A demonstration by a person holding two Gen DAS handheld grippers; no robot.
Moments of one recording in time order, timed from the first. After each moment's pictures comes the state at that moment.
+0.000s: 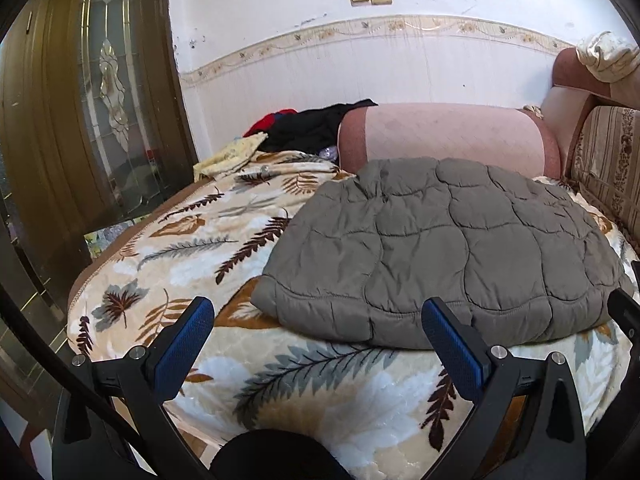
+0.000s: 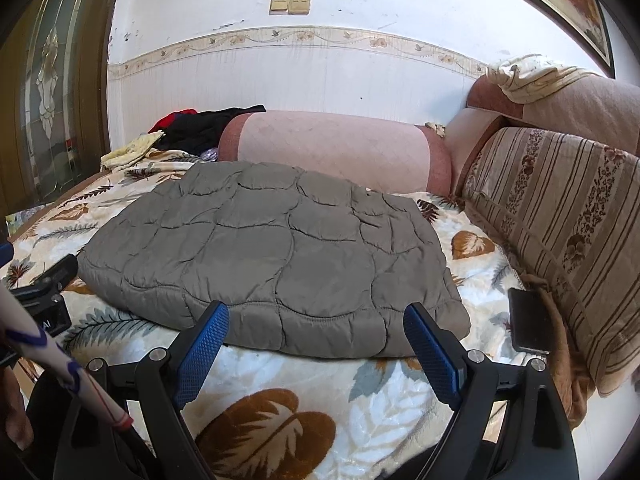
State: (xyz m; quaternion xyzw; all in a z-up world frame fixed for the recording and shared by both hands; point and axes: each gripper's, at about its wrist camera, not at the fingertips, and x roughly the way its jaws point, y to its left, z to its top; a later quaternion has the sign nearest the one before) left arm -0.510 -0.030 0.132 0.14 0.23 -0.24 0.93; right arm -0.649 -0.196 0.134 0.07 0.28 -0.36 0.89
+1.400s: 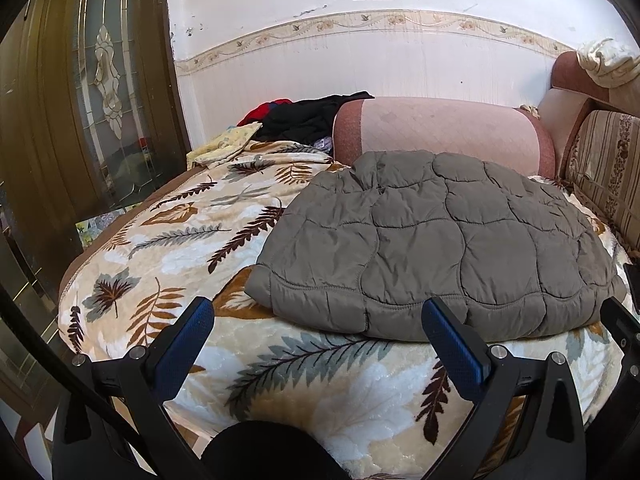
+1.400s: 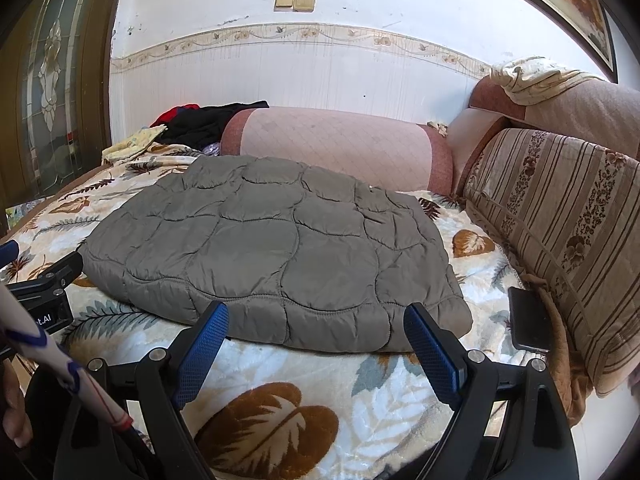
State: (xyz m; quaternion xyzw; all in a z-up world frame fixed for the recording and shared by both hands) left arm -0.506 -0.027 0.130 0.13 0.25 -0.25 0.93; right arm -0.646 -0.186 0.128 0.07 0.28 -0.36 0.89
